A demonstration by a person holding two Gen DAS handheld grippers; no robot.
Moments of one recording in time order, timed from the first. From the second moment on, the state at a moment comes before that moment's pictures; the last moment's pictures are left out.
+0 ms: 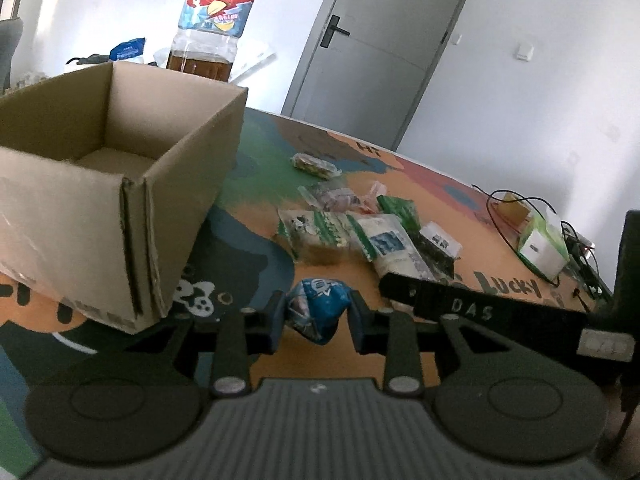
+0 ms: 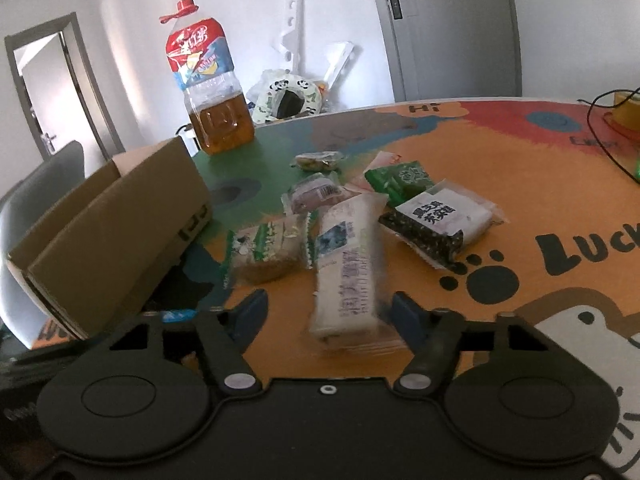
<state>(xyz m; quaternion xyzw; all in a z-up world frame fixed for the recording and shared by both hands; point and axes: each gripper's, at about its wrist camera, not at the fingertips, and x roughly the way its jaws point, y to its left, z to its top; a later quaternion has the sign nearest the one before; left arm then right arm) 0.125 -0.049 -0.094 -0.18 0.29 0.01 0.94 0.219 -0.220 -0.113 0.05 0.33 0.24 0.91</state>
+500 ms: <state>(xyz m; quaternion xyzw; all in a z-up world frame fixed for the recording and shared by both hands) 0.125 -0.044 -0.097 -0.18 0.29 0.01 0.94 0.206 -0.237 -0.105 0.04 0.35 0.25 0.90</state>
